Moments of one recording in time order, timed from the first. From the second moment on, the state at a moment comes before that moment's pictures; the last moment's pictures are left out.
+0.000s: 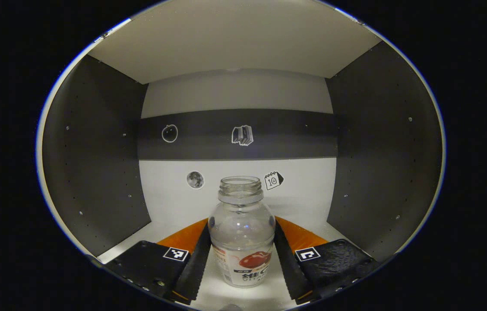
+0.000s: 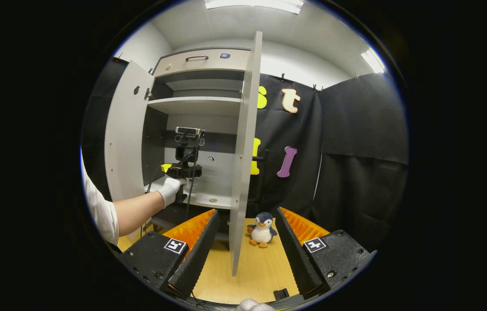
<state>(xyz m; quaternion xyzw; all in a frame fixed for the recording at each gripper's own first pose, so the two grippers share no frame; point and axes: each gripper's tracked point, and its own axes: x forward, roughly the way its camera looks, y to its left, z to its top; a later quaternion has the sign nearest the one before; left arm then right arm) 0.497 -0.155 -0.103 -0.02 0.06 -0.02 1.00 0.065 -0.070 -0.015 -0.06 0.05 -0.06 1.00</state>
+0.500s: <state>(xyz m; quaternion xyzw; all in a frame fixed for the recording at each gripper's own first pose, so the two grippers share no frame) 0.379 -0.093 -0.050 -0.02 0.01 -0.03 1.00 0.061 -0.045 -0.023 -0.06 0.03 -0.04 1.00</state>
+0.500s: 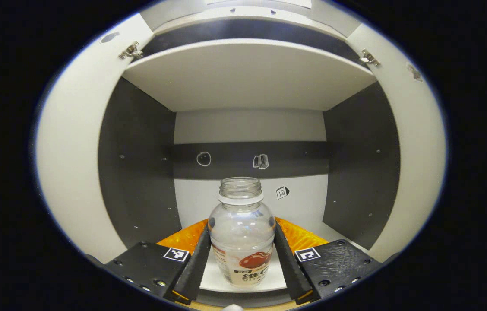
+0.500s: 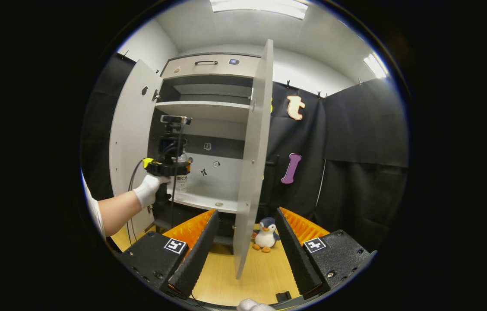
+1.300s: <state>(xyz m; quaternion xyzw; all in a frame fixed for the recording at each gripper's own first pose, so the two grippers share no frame) 0.185 -0.112 -0.131 -0.01 0.02 -0.07 1.00 0.023 -0.033 -0.043 -0.06 0.06 -0.03 1.00</state>
